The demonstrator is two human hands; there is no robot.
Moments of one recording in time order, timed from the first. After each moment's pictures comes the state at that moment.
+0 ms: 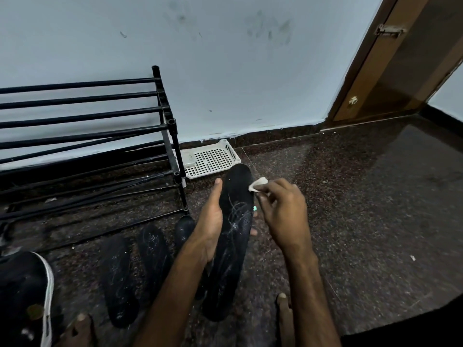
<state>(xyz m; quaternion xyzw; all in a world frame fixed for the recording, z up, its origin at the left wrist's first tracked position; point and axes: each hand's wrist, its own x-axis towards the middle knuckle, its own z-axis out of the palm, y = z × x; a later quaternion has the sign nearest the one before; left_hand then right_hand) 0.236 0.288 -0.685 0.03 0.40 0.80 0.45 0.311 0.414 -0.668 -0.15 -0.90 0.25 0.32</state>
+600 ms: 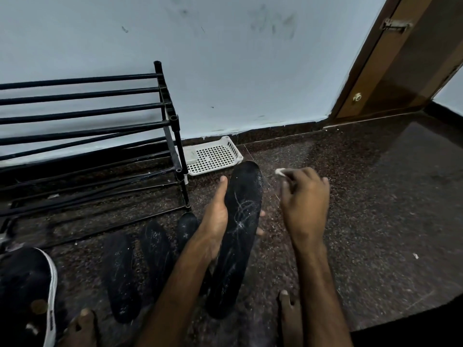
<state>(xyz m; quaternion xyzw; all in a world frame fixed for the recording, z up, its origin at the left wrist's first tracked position) 0.237 0.290 -0.690 0.03 0.42 0.79 0.44 0.311 0.420 -0.649 -0.29 -0.87 0.19 0.34</state>
